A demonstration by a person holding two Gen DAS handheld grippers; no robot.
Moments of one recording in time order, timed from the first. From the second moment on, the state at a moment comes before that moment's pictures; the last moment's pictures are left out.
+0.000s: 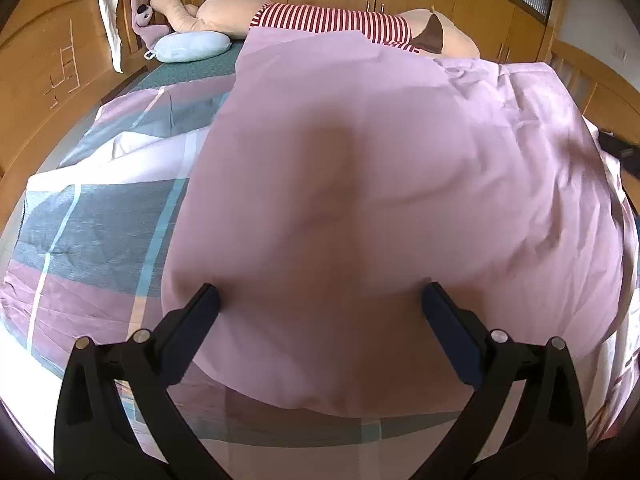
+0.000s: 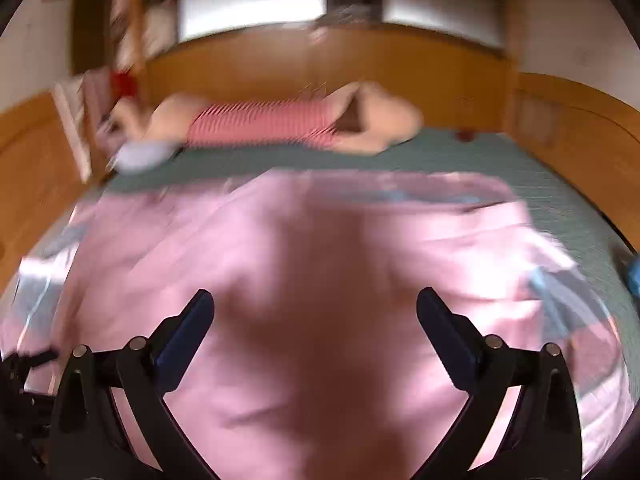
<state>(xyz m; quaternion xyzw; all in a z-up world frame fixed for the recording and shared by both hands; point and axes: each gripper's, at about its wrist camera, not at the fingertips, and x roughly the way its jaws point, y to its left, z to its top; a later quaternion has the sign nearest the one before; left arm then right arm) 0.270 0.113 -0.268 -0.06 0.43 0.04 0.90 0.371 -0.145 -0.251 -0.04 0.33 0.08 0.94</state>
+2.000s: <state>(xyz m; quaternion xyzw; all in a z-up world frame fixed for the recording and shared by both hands) 0.118 -0.004 -0.168 0.02 0.31 0.07 0.95 0.133 -0.158 -0.214 0.00 0.20 -0.01 0.98</state>
